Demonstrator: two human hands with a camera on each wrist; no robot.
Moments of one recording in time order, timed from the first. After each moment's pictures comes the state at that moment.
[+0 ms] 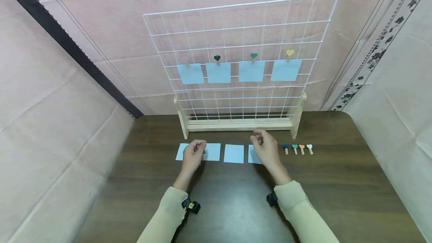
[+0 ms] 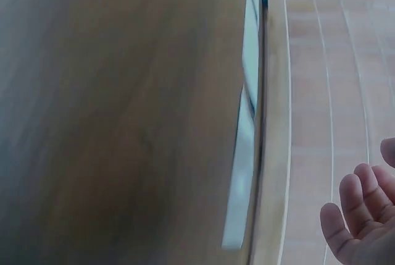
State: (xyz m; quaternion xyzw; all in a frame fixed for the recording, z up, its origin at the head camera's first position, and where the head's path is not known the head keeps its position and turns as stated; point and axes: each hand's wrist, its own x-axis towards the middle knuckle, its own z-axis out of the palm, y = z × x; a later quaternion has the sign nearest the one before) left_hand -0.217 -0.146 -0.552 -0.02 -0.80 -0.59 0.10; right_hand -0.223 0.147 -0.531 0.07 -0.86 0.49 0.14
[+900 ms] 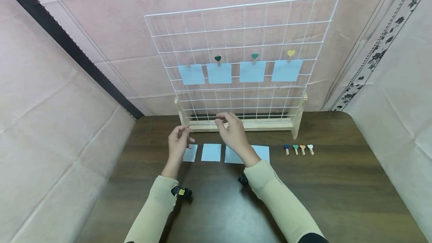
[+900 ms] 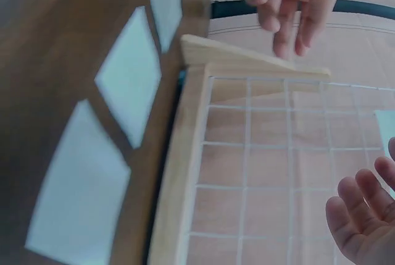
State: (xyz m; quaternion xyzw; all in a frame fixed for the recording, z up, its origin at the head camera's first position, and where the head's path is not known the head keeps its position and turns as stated) left_hand -0.248 -0.180 -0.508 0.03 -0.71 -0.69 0.14; right_hand -0.253 0.046 -0.458 0.19 -0.82 0.52 0.16
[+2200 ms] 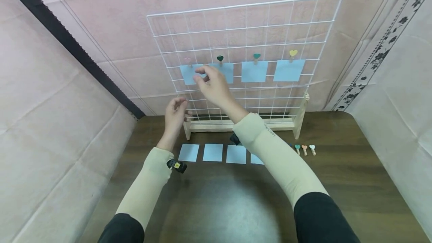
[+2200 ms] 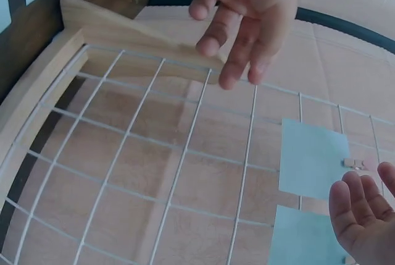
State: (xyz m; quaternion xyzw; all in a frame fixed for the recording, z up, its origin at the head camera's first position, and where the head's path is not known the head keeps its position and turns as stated) left_hand -0.299 -0.184 -0.427 -0.02 -0.72 -0.68 0.15; right_hand -0.312 0.009 -0.319 0.26 -0.79 0.53 0.14
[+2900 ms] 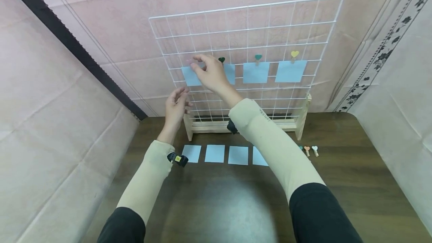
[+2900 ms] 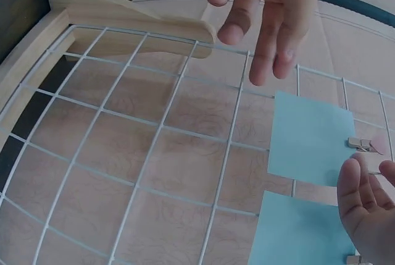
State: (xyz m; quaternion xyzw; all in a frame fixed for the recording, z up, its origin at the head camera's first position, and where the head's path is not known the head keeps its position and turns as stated) left_hand -0.313 -0.181 -0.398 -0.05 -0.72 -0.67 0.16; right_hand -0.344 0.001 -0.291 0.24 -0.81 0.52 0.12
